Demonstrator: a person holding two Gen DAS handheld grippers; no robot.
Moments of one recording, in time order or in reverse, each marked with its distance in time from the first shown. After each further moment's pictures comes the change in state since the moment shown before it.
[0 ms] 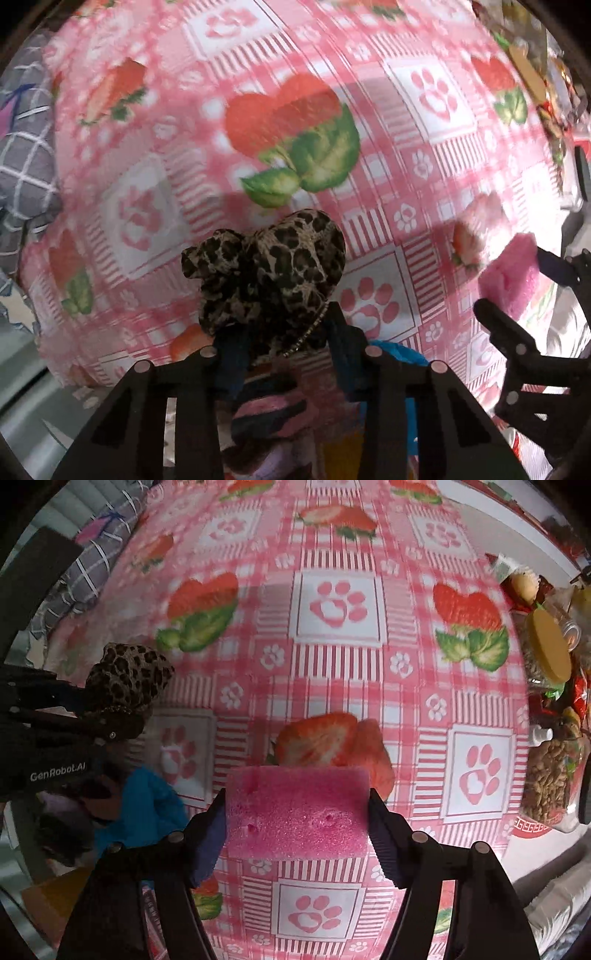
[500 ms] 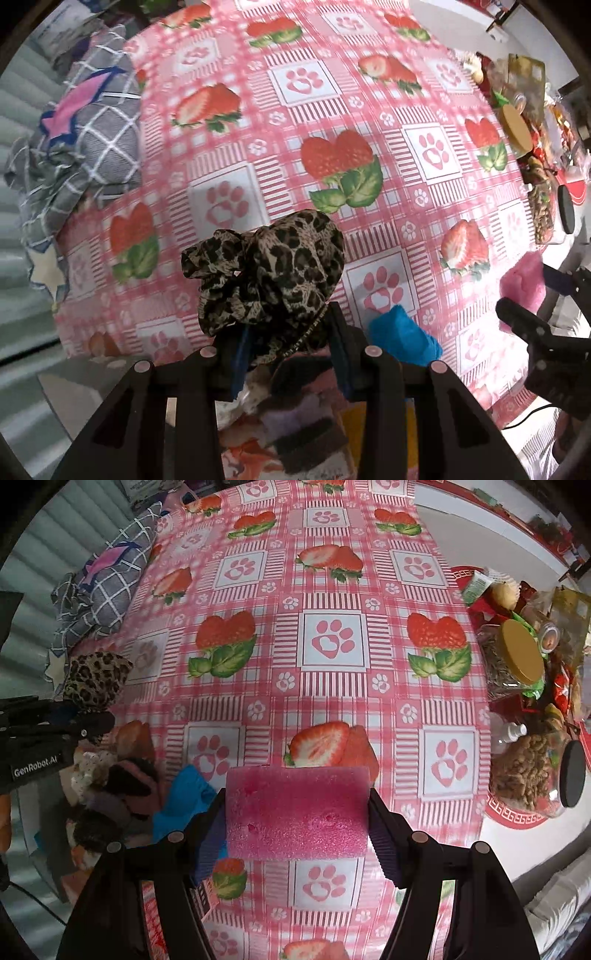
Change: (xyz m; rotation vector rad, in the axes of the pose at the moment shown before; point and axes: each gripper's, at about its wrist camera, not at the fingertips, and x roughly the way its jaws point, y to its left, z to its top) left arm -0.070 0.047 -0.069 -0.113 -0.176 -0.002; right arm -0.062 -0.015 -0.017 0.032 -0.062 0.004
